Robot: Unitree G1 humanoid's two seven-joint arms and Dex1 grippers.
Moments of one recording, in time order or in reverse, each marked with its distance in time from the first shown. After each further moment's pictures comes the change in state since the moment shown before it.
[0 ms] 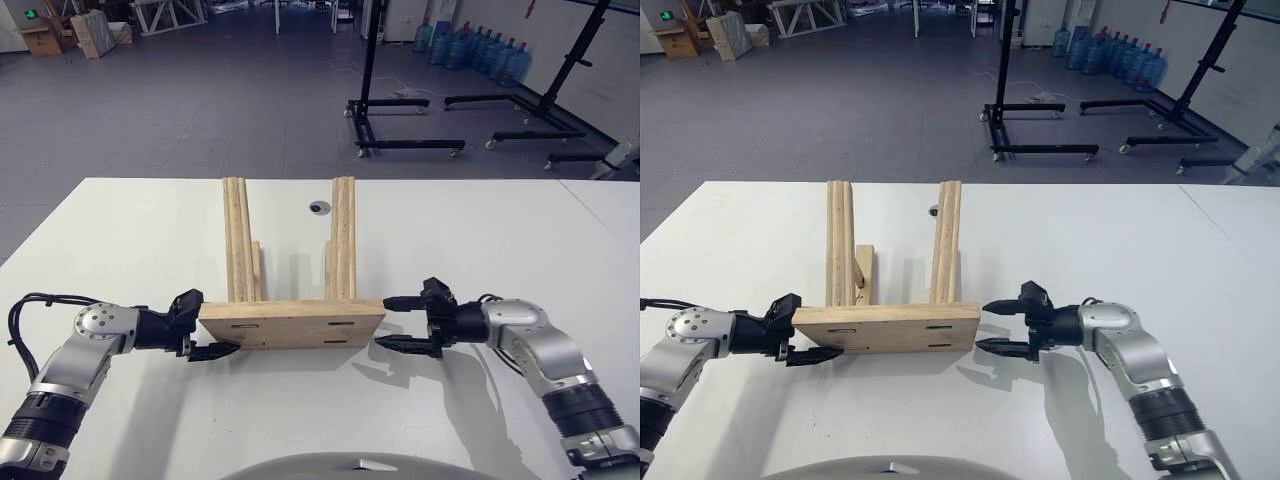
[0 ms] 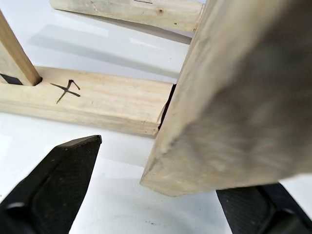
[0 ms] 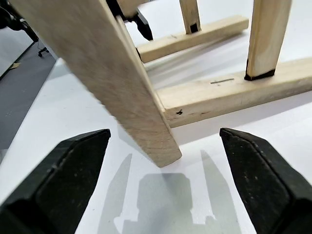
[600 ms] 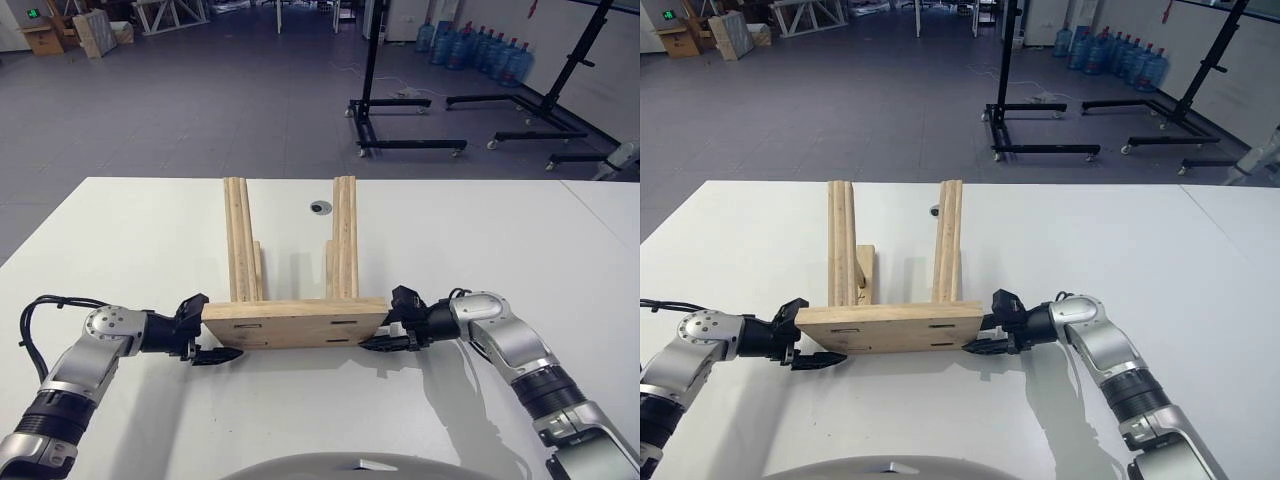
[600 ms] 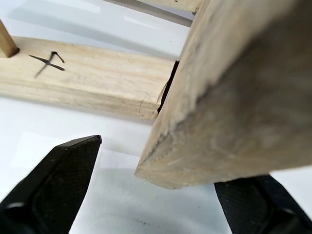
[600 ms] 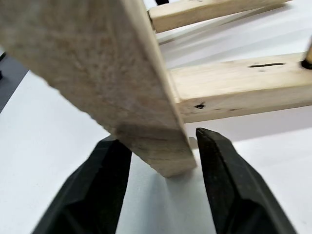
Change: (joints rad) left arm -0.018 -0.025 -0.037 0.040 0.036 0.007 -0.007; right arm -0.105 0.036 0.117 0.086 -0.116 -0.050 0.051
